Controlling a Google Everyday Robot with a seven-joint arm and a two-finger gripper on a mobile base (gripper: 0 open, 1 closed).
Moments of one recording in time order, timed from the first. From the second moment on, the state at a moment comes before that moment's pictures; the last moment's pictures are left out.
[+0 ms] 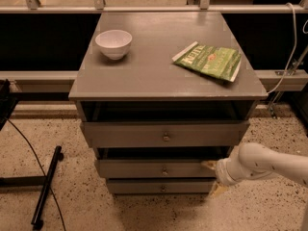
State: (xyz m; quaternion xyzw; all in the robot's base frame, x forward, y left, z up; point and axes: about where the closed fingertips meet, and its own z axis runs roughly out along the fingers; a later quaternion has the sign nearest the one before) arm 0.523 -0.227 0.427 -0.72 0.65 0.06 0.23
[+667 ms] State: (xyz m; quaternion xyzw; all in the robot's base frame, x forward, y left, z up) arm 0.459 -0.200 0.485 -0.73 0.62 0.14 0.25
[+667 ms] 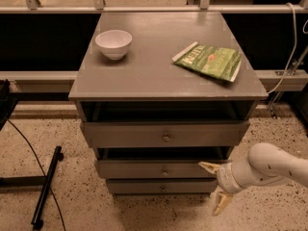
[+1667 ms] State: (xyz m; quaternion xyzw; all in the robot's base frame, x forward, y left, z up) arm 0.498 -0.192 0.457 -0.73 0.63 0.10 0.25
